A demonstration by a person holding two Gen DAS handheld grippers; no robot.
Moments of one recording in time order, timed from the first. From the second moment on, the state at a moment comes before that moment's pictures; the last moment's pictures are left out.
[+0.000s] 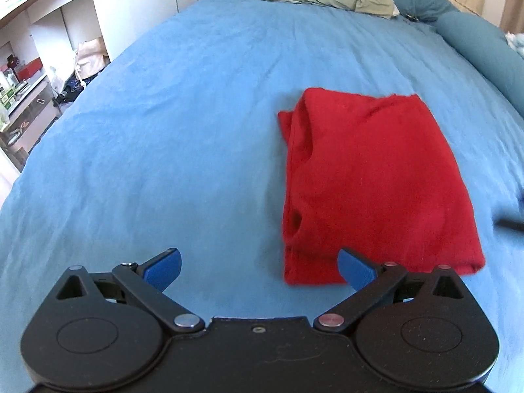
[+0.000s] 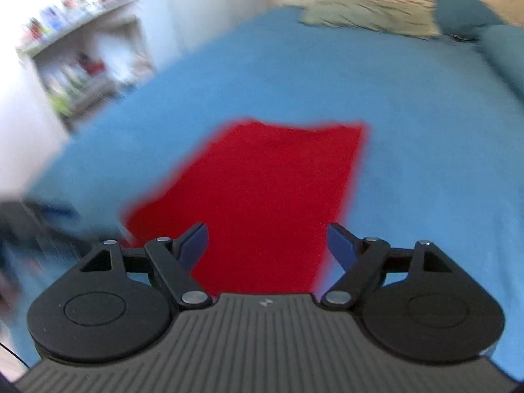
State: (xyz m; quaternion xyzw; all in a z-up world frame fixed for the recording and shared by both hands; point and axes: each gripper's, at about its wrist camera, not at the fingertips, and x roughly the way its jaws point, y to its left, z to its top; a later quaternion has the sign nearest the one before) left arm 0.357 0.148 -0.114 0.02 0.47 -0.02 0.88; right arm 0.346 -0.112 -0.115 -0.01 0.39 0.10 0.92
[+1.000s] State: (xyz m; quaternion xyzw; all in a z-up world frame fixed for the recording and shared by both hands) left arm 0.378 0.140 -0.108 -0.06 0.49 -0.04 0.87; right arm 0.331 -0.109 -0.193 0.06 0.42 0.00 0.91
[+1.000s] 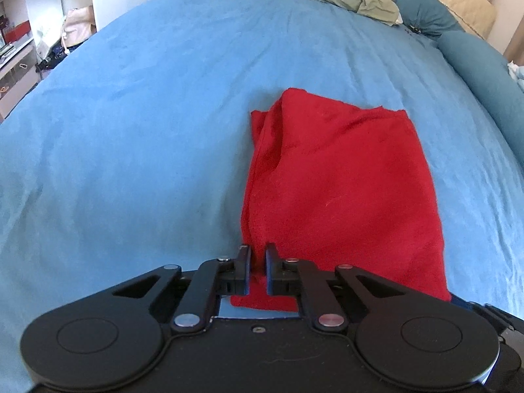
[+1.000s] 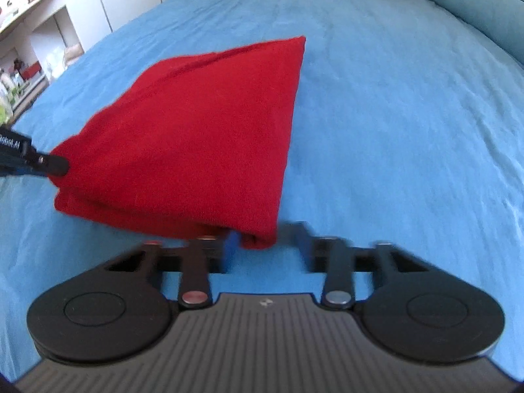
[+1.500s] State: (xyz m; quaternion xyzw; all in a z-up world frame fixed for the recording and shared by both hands) left arm 0.351 0.120 -0.144 -0.02 0.50 -0.02 0.86; right arm 0.324 -0.130 -0.188 0.04 0.44 0.01 0.90
